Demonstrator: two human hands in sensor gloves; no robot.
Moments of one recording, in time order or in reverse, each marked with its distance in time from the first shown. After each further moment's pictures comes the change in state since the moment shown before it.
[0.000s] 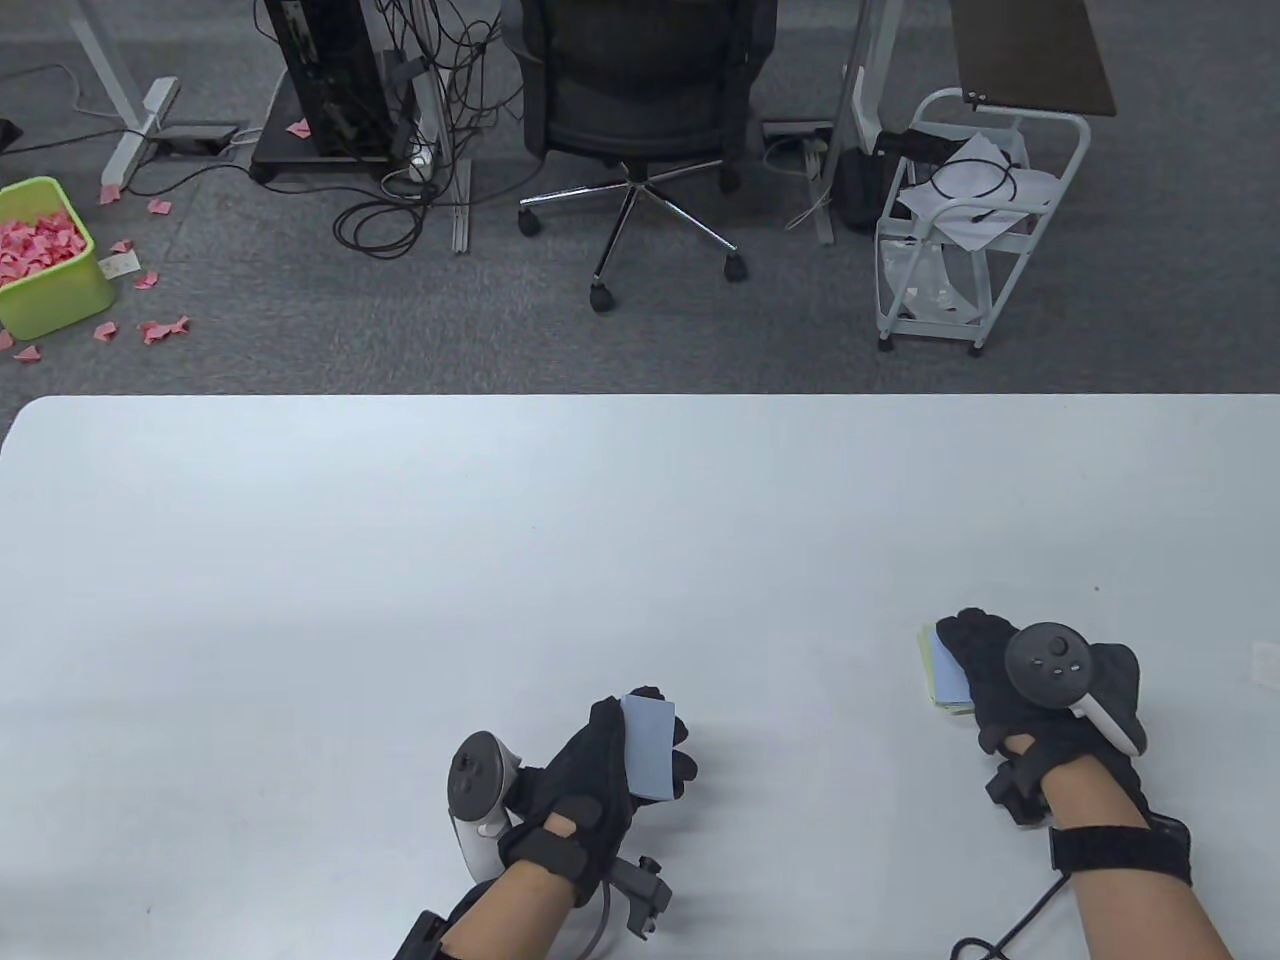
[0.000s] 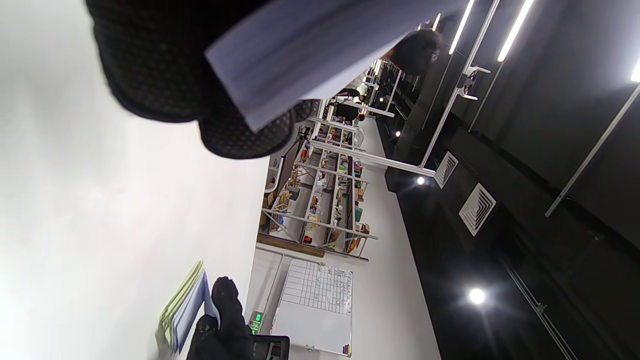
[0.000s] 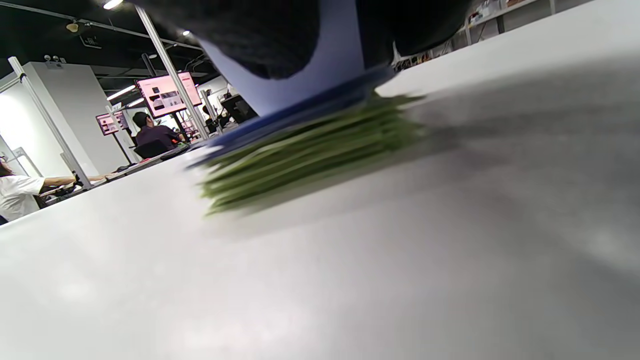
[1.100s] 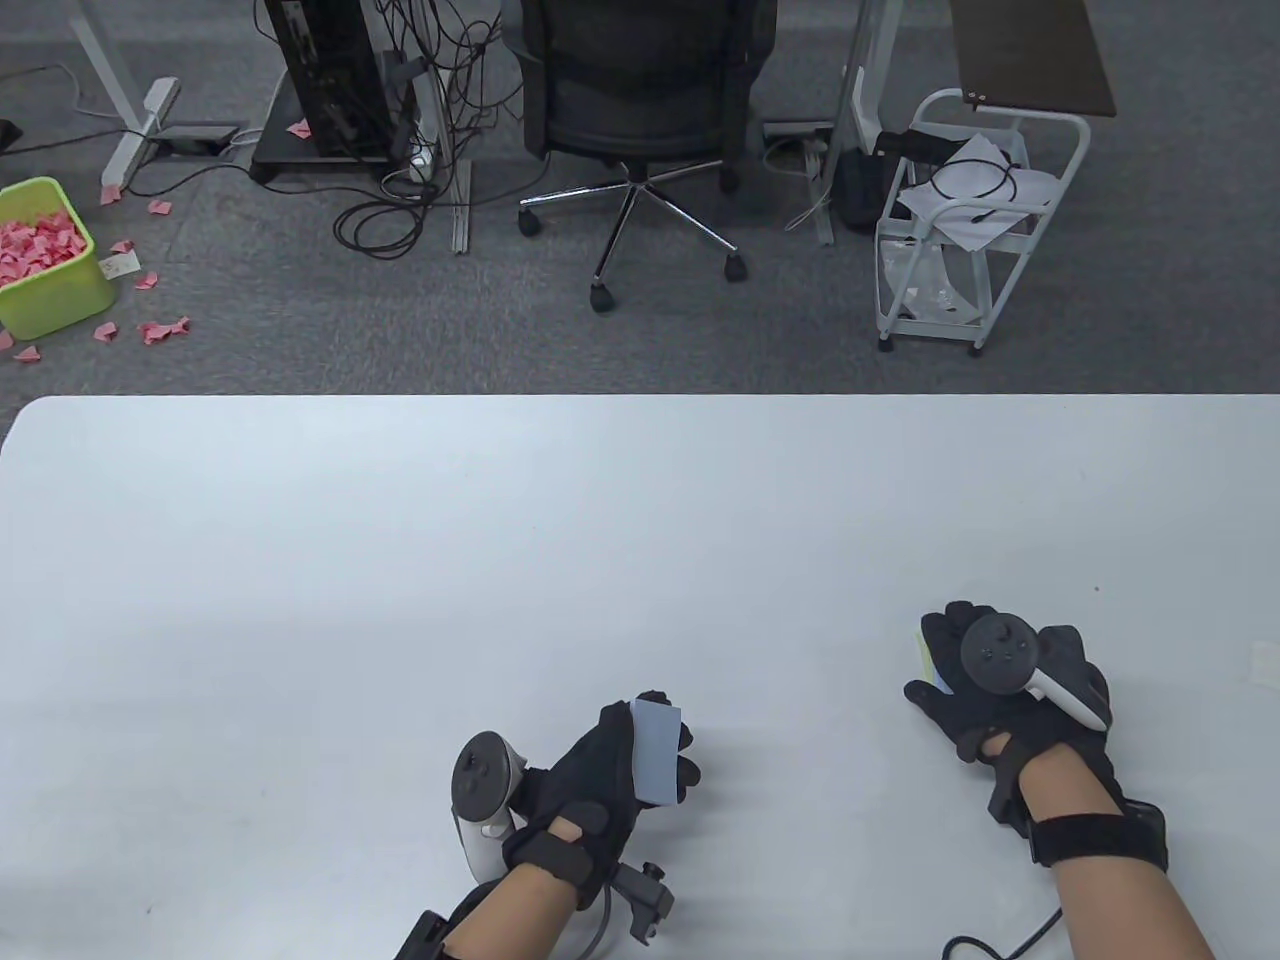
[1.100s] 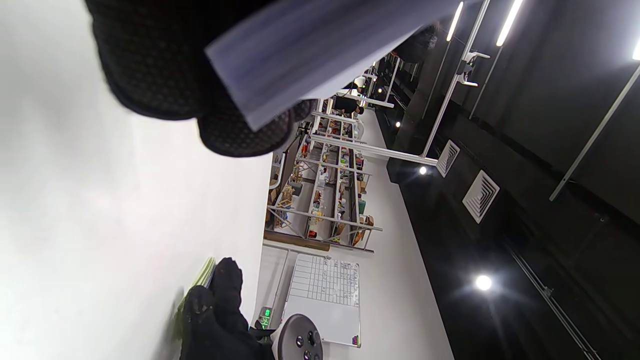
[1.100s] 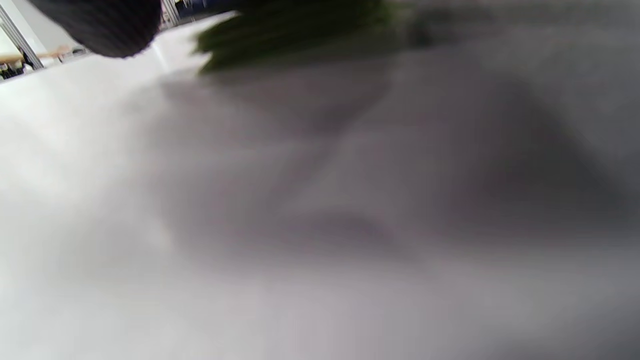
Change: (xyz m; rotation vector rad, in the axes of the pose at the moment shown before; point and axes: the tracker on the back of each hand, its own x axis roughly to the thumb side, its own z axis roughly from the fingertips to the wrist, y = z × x) left_hand -0.003 -0.001 0.000 -0.022 -0.003 -0.043; right_hand 0.009 0.028 -0.012 0.330 0.067 0.137
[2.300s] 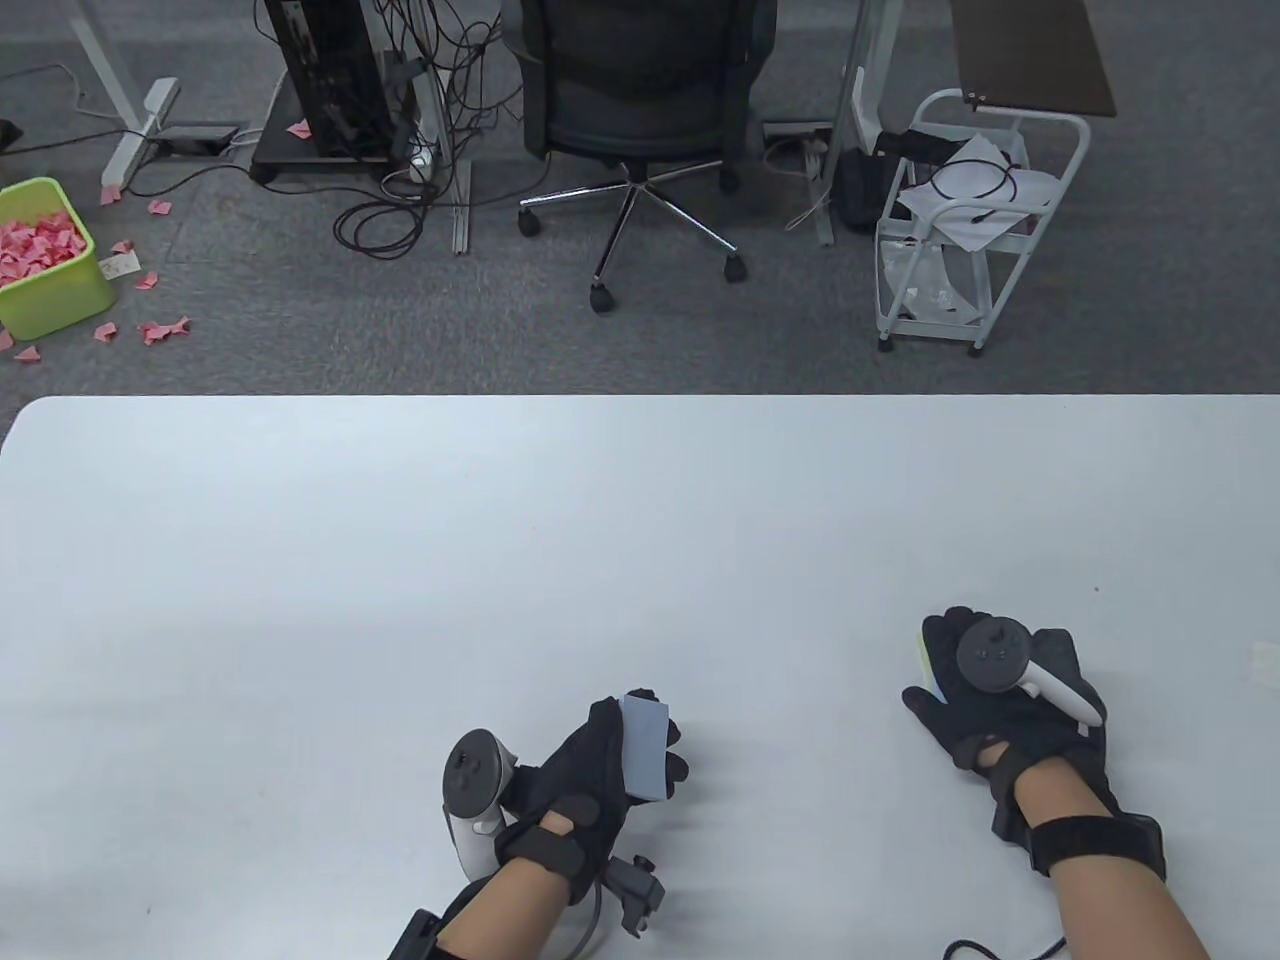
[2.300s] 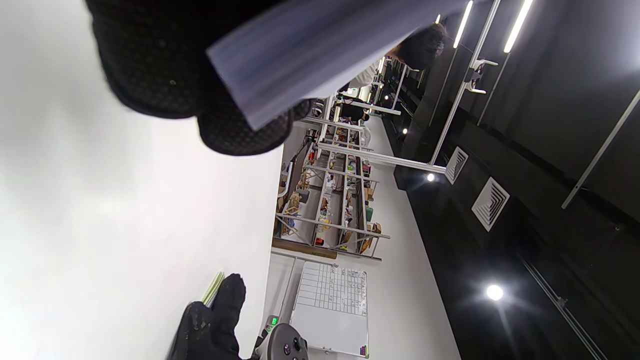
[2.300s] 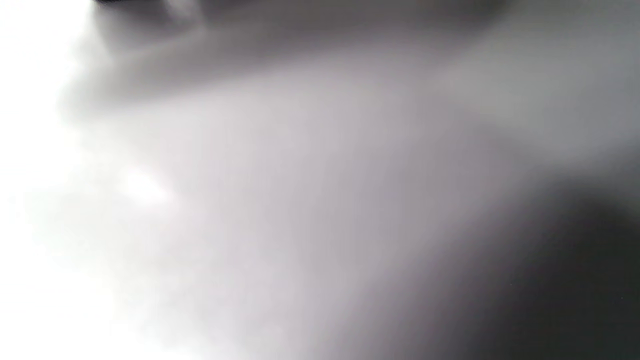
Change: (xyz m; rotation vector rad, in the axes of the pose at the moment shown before) left_hand 0.000 0.007 -0.001 0.021 0.019 -0.010; right_hand -0.009 0.019 -0.004 0.188 0.076 -0.049
